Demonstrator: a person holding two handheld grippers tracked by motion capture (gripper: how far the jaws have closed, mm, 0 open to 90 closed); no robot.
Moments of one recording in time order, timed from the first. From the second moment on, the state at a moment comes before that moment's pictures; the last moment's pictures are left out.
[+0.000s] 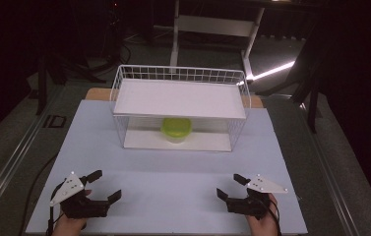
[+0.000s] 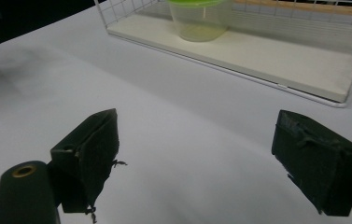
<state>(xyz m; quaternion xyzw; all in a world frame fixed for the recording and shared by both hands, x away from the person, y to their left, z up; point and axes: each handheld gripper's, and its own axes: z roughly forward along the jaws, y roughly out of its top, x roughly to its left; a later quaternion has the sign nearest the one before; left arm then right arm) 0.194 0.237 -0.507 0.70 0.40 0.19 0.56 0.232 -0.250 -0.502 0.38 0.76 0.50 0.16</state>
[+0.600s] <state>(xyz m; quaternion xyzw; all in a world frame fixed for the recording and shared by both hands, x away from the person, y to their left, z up) 0.193 0.241 -0.507 0.69 0.40 0.19 0.56 0.234 -0.250 -0.504 0.38 0.76 0.50 0.16</state>
